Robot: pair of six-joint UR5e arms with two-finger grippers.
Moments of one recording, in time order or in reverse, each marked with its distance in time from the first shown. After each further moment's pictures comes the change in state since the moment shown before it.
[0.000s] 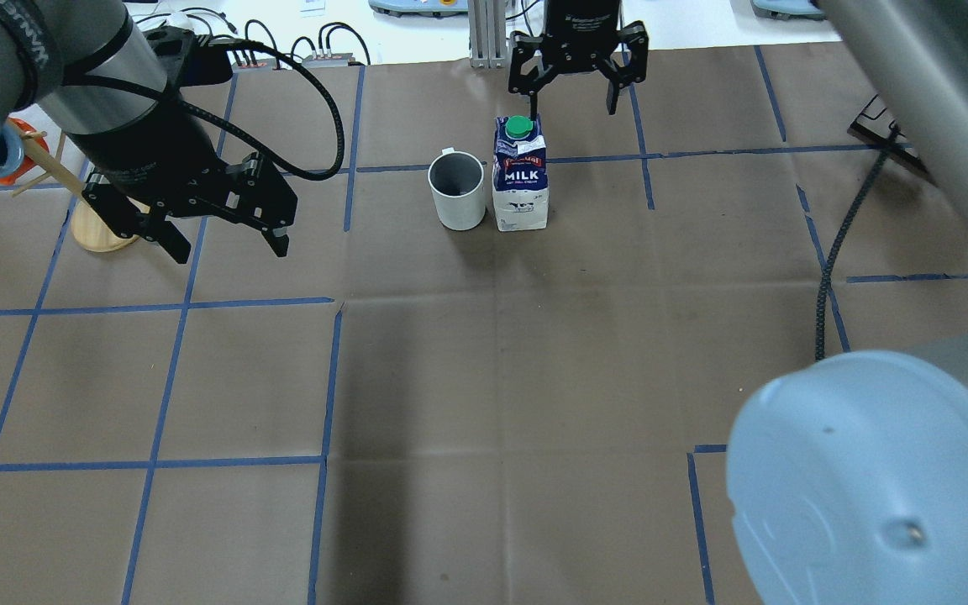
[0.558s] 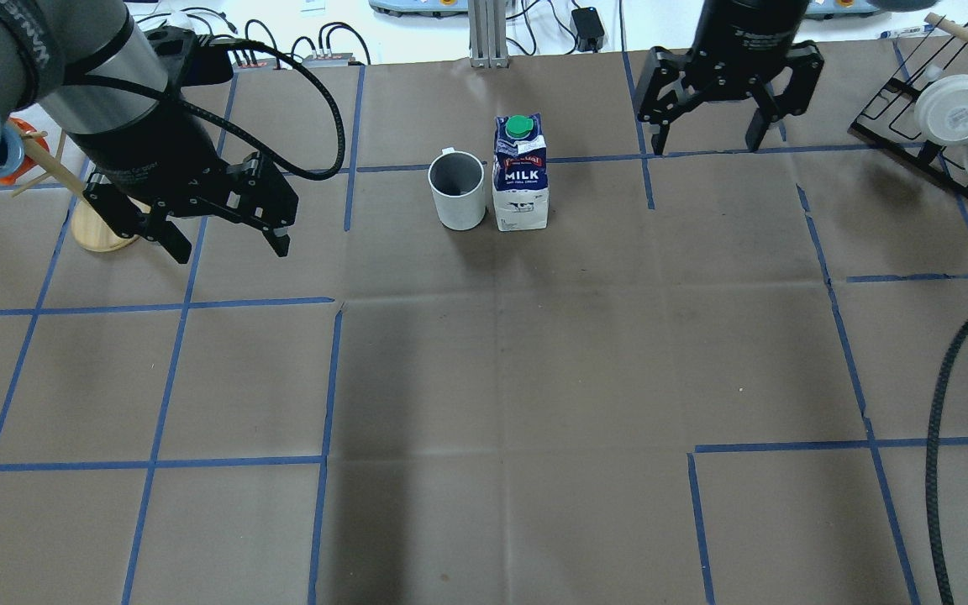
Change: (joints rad) left arm 0.000 0.001 0.000 0.000 -0.001 -0.001; right arm -0.148 -0.348 0.334 0.019 -0.001 -0.079
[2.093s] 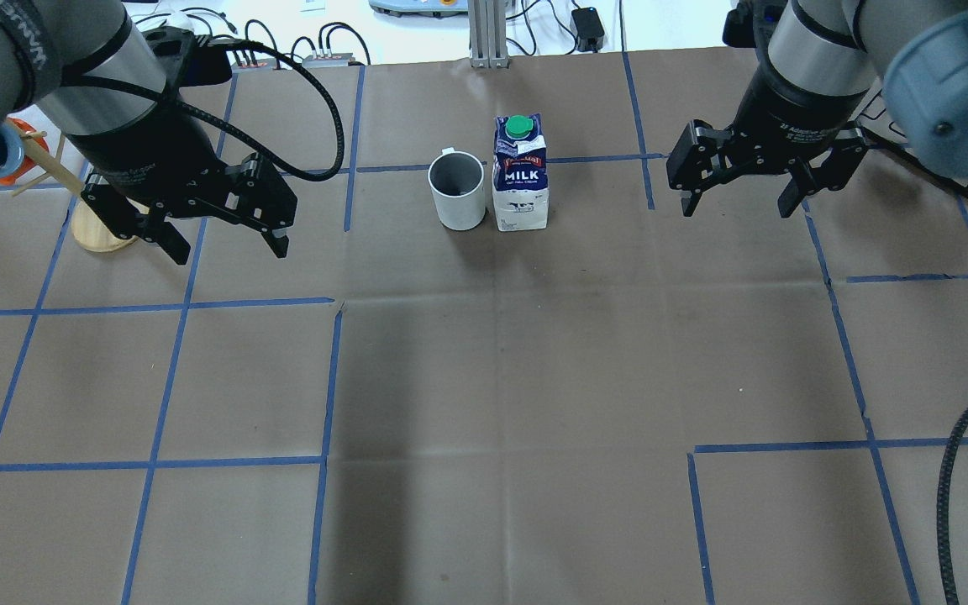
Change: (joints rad) left arm 0.000 0.003 -0.001 -0.002 0.001 0.000; right arm -0.026 -0.160 0.252 -0.166 0.001 0.016
